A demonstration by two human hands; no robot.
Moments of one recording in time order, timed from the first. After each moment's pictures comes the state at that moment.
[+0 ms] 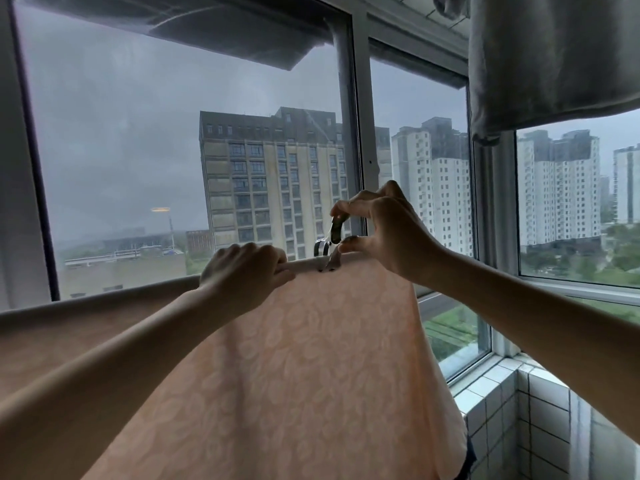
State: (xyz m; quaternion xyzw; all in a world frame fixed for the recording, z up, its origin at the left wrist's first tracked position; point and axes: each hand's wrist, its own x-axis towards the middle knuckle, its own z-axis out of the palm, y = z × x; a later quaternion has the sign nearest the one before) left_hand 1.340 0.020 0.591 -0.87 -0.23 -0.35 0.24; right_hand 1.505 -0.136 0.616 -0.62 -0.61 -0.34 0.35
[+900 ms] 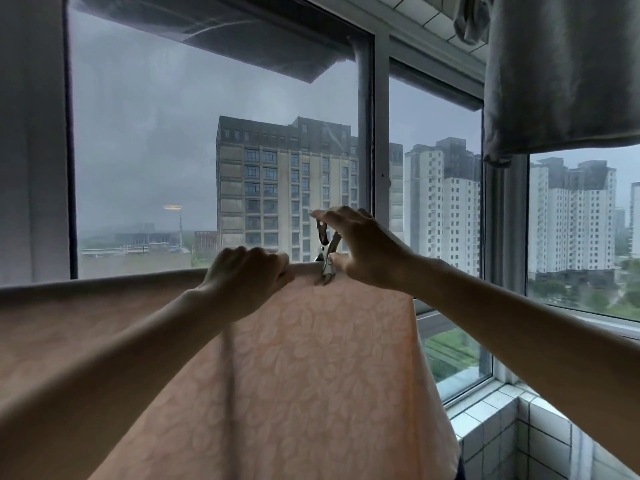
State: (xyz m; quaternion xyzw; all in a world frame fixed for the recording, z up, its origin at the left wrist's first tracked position) left_hand 1.323 0.018 0.582 -0.85 -0.22 -0.36 0.31; right_hand 1.494 -0.110 0.614 -0.62 -0.67 -0.31 0.25
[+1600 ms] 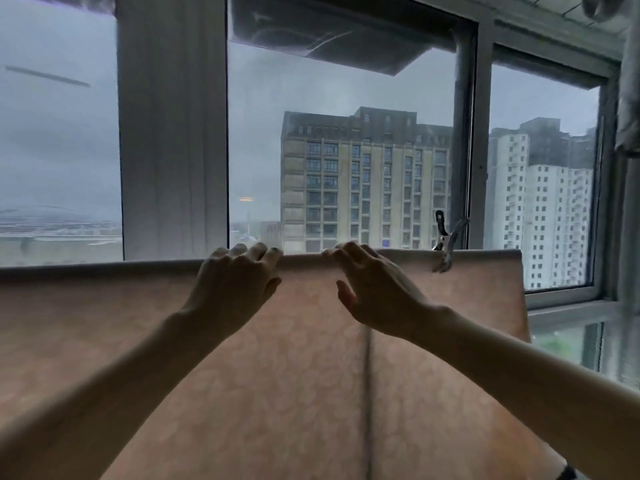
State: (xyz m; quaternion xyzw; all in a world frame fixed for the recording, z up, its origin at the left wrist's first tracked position) left_hand 1.105 0.013 0.558 -0.80 -0.34 -0.34 0.36; right_hand 1.317 -0.068 0.555 -0.52 -0.73 -0.35 0.26
